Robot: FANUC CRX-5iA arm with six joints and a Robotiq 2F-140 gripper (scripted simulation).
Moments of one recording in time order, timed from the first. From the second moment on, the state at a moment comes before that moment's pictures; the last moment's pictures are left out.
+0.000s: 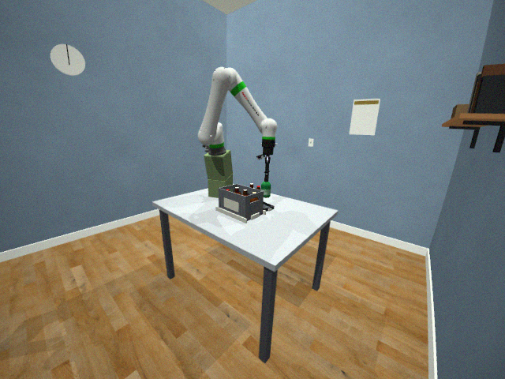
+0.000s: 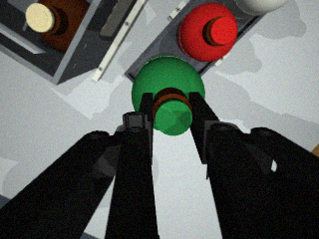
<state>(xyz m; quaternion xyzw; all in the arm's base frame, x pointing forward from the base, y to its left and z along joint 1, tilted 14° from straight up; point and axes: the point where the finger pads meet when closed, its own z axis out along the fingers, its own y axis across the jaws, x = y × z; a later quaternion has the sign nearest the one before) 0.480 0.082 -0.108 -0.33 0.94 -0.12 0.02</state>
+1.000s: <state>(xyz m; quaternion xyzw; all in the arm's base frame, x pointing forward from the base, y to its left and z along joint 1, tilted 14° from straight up) 0.477 0.089 -0.077 -0.33 0.94 -0.12 0.02</state>
